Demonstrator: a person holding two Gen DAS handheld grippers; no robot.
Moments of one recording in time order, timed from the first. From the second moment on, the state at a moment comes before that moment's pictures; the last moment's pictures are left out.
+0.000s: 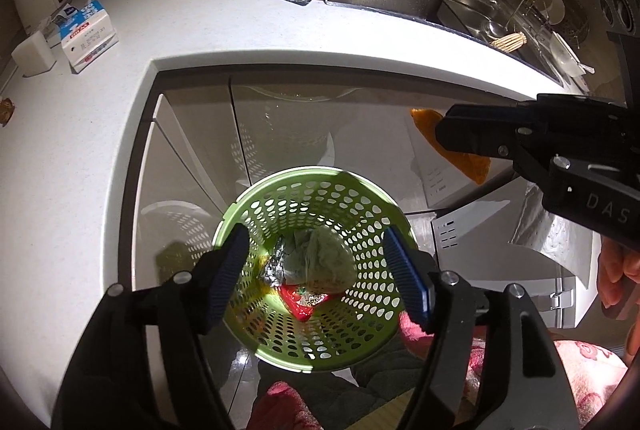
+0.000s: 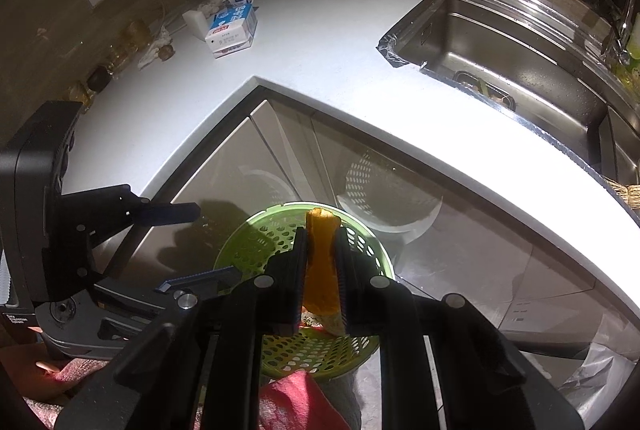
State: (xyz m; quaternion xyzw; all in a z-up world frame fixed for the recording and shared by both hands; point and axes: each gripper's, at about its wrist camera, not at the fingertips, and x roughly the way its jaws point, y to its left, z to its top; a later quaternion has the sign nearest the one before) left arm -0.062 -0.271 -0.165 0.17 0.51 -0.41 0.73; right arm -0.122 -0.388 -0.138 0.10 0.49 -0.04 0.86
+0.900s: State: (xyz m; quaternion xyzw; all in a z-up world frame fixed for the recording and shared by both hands) left arm -0.019 -0.222 -0.138 0.15 0.48 -0.34 0.79; right arm -0.097 -0.369 -0.142 0.09 0.51 -0.04 0.85
